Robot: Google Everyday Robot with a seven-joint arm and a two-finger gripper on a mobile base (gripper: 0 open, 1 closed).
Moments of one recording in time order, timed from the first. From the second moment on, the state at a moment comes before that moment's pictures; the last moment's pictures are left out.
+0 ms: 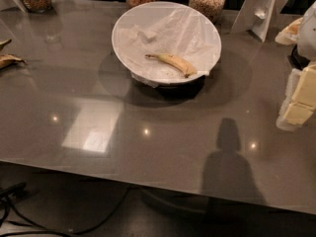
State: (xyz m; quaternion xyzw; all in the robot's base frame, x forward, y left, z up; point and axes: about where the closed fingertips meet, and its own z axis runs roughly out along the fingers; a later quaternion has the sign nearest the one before) arm 0.438 -0.217 0.976 -0.60 0.78 -0.03 0.16
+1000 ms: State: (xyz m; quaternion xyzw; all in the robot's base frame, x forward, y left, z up) arm 0.491 -0.157 0.981 -0.57 0.78 0.05 0.26
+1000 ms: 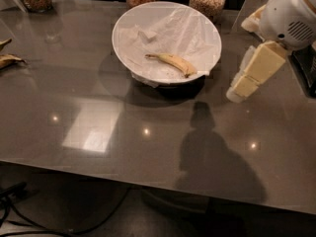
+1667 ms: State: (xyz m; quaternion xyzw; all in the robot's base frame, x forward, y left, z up) arm 0.527 -0.122 0.994 -0.54 0.77 0.11 0.31
